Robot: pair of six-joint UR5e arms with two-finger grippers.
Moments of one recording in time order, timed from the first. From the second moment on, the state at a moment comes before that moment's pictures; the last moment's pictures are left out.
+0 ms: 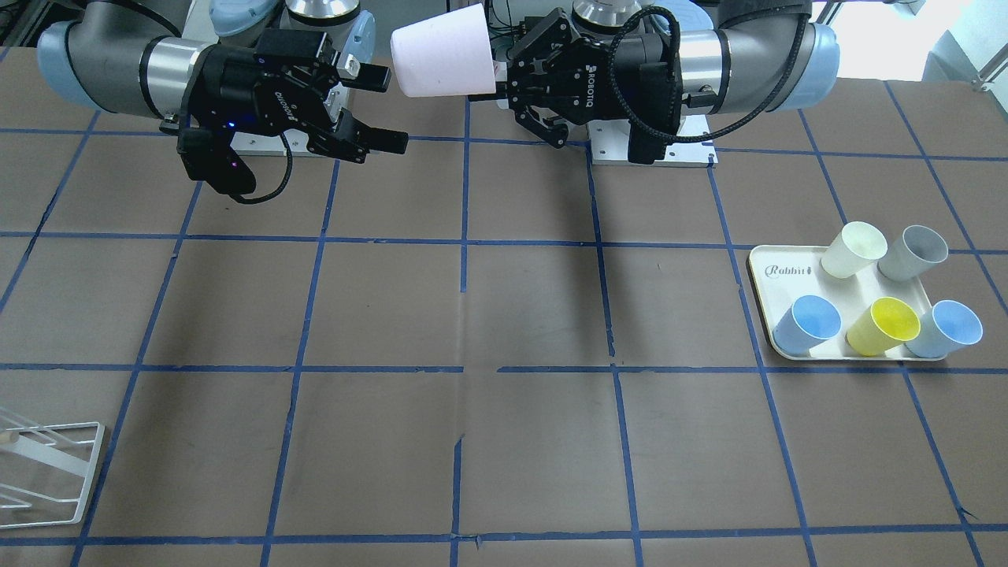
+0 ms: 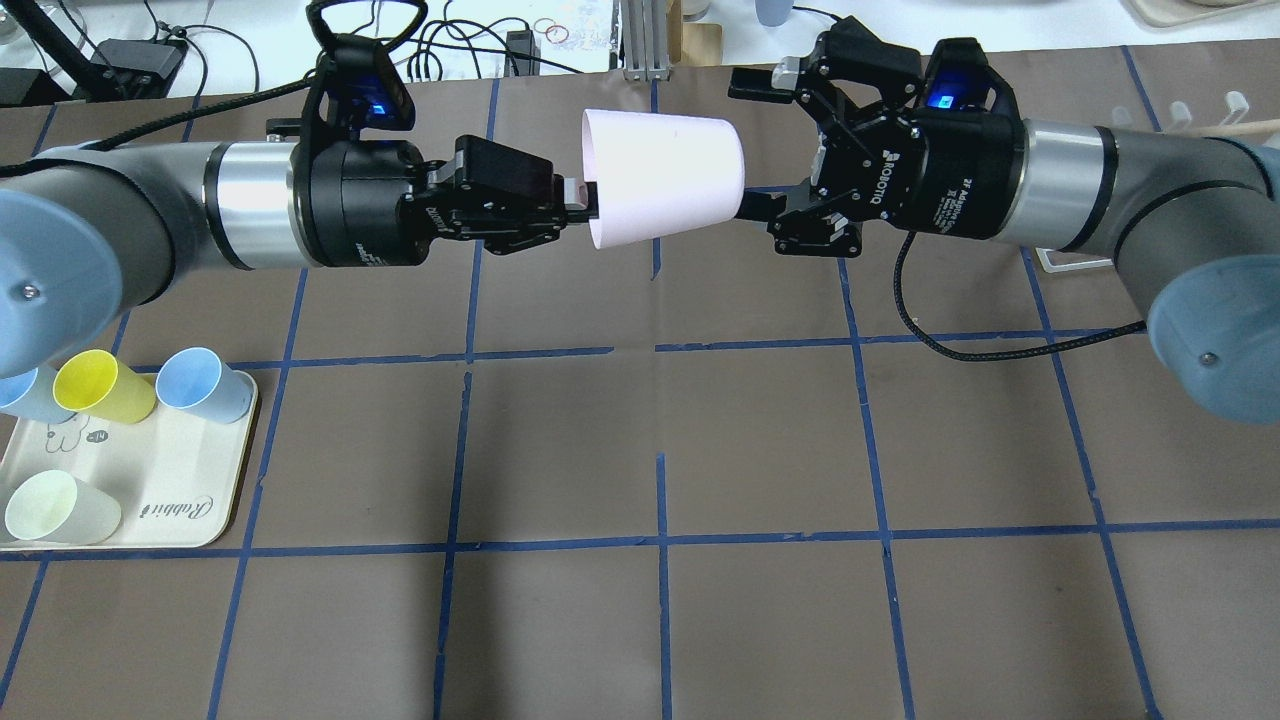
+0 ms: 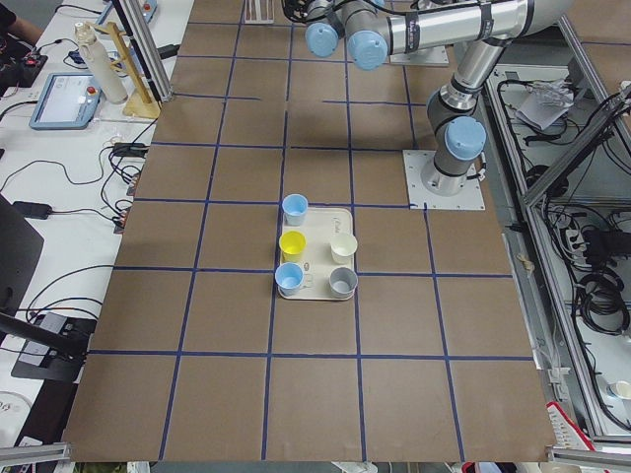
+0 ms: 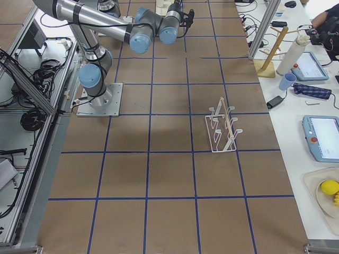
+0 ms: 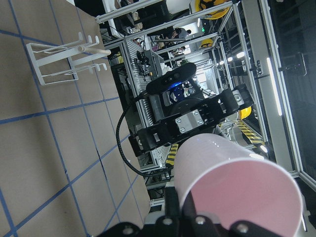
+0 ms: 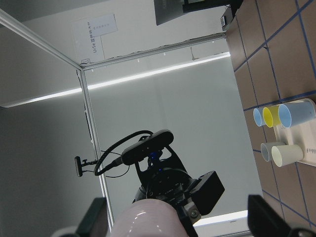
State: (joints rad) left arm -1.48 -1.47 -1.84 -2.07 0.11 0.94; right arm 1.39 -1.71 2.00 -1.46 0.03 -0.19
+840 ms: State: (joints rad) left arm -1.50 -1.45 -1.85 -2.07 0.09 0.94; right arm 1.39 -1.80 1.97 -1.33 0.02 -0.15
